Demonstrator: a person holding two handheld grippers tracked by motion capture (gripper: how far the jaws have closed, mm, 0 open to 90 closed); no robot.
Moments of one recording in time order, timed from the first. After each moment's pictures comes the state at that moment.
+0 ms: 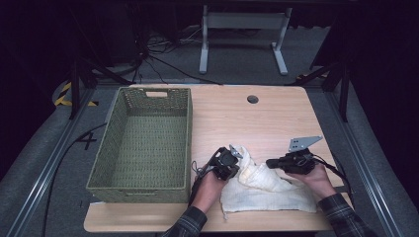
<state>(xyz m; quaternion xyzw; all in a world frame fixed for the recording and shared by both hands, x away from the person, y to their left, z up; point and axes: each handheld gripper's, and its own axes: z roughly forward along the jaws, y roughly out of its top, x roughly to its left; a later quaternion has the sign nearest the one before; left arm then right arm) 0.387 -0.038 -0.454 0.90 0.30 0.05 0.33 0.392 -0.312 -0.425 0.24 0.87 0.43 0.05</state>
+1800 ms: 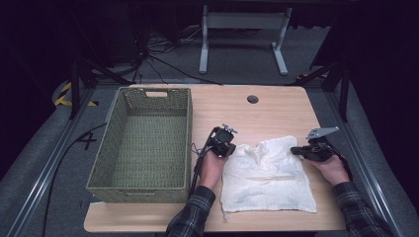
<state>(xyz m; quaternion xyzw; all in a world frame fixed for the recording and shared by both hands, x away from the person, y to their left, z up) 0.443 -0.036 -0.435 0.85 0.38 0.07 0.36 0.436 -0.389 -0.450 0.36 0.86 0.33 0.13</state>
